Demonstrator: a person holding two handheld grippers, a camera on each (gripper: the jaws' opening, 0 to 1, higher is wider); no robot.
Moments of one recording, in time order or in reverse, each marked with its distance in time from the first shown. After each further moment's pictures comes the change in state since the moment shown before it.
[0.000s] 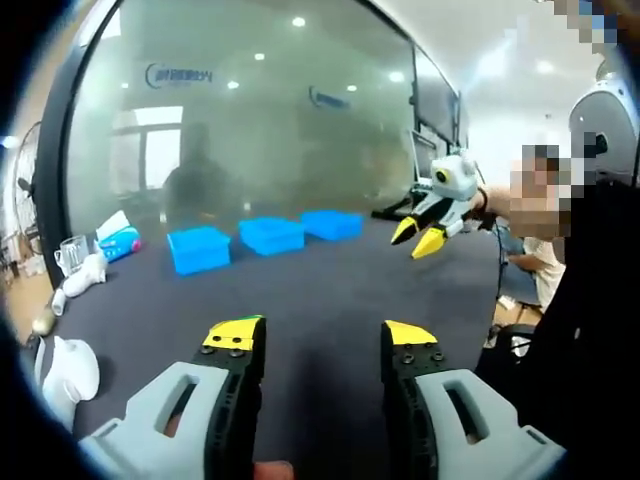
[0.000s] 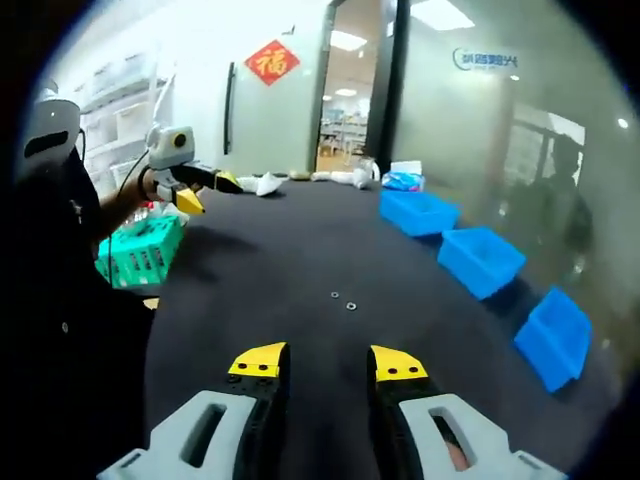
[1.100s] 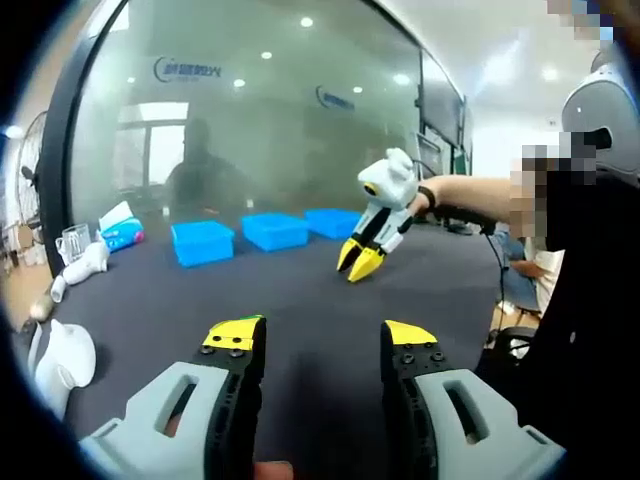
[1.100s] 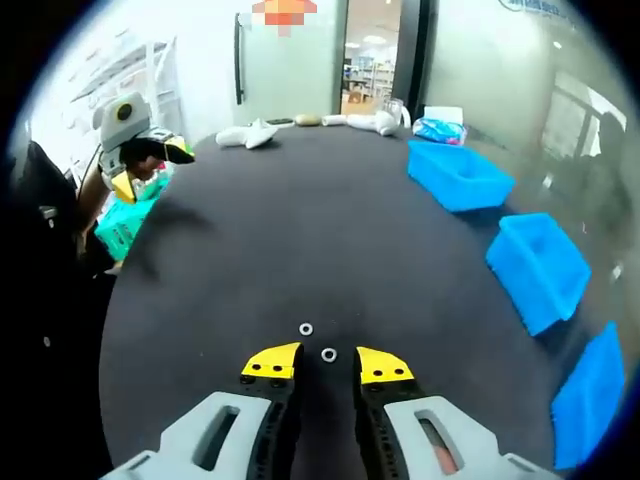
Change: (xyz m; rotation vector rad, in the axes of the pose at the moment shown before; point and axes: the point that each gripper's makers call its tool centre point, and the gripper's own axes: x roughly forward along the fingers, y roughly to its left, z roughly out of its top) left arm 0.000 0.004 -0.009 -0.031 -0.001 0.008; right arm 0.103 -0.020 0.001 -0.012 0.224 0.130
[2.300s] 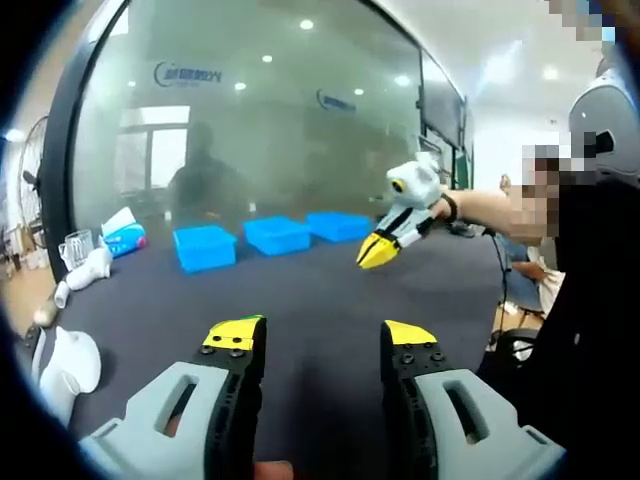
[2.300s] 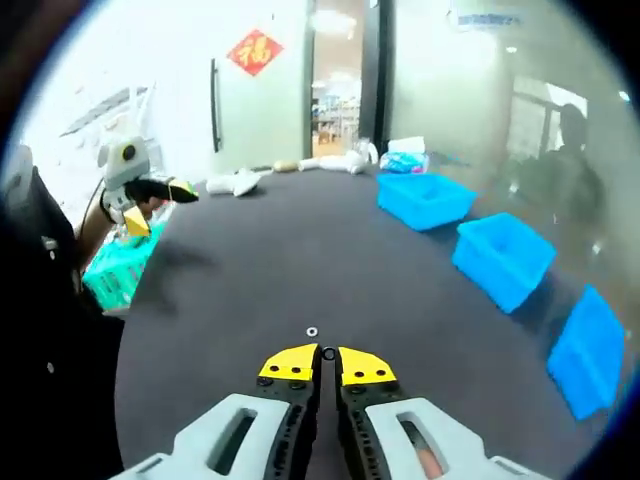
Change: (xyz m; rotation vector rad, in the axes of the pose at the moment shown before) left arm -0.002 0.002 0.009 0.013 -0.014 0.014; right arm -0.050 0.005 0.003 0.133 -0.247 -0.116
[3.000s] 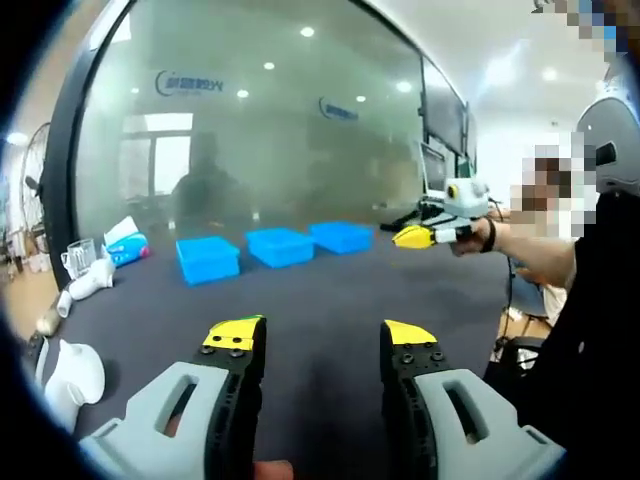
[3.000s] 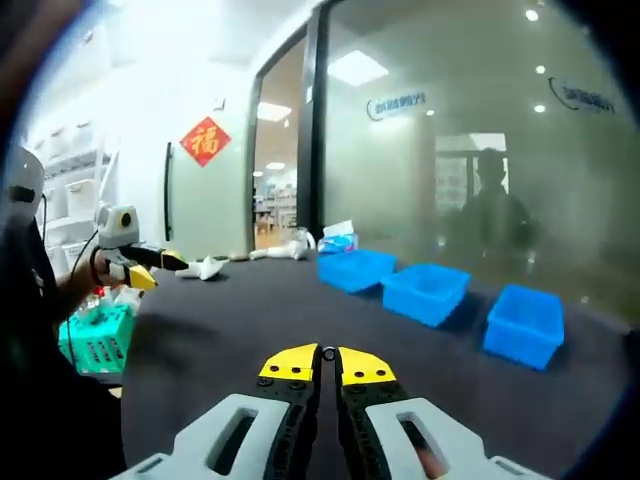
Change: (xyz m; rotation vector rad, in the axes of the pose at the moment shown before) left arm 0.003 0.002 0.013 0.001 -0.033 0.021; right arm -0.076 -0.008 0.011 0.105 -0.380 -0.275
